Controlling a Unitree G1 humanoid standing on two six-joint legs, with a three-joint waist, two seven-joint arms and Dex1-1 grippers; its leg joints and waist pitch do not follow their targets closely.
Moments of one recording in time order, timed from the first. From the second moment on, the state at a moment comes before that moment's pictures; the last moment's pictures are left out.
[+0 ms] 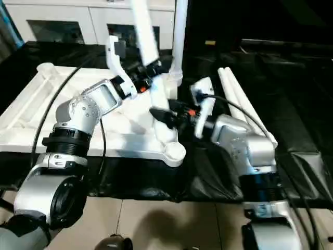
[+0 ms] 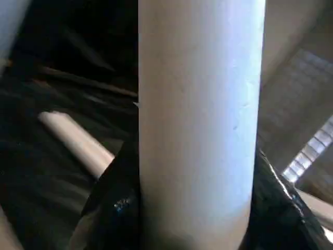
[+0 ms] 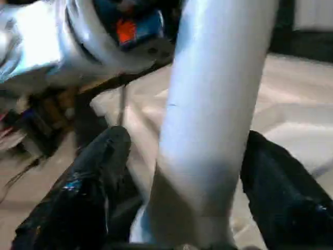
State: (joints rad) left arm -0.98 0.04 0.17 0.58 -0.54 0.61 -0.75; right arm -0.58 -0.36 0.03 0.17 0.49 0.68 0.98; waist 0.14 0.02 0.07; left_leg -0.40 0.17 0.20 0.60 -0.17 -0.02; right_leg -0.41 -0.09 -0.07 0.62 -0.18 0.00
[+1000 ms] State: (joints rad) left arm -0.93 0.07 0.05 0.45 -0.61 0.73 -1.06; right arm -0.63 -0.43 0.13 0.26 0.54 0.74 1.29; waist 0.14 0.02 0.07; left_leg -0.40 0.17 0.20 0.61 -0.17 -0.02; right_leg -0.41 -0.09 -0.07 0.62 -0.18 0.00
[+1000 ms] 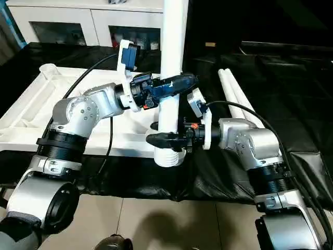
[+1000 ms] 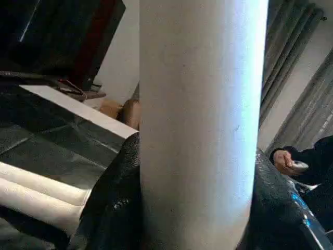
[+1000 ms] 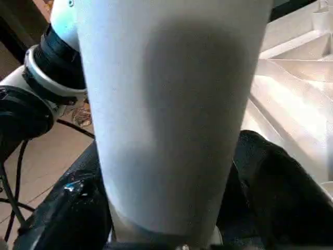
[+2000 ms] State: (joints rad) left arm -1.03 0.03 0.22 0.51 -0.59 0.37 -0.78; right arm -0.55 -0.28 0.03 0.27 0.48 0.56 0.96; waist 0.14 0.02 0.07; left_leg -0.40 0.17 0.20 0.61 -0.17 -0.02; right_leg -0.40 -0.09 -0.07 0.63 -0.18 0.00
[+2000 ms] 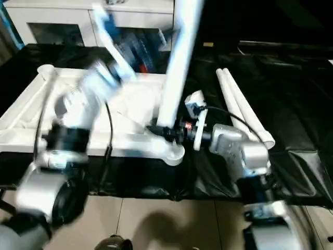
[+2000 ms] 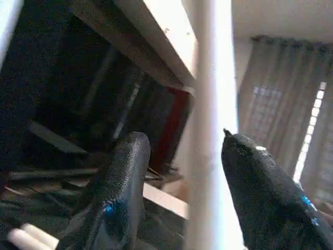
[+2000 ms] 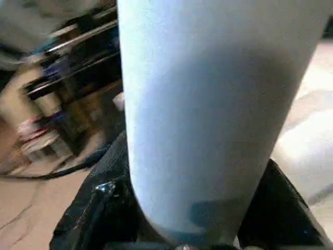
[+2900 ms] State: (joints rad) left arm -0.84 0.35 -0.35 0.99 0.03 -0.16 -1.27; right arm -0.46 -0.23 -0.03 0.28 0.30 0.34 0.60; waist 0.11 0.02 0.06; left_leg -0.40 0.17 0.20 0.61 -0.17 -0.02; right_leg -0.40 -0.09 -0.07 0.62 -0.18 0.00
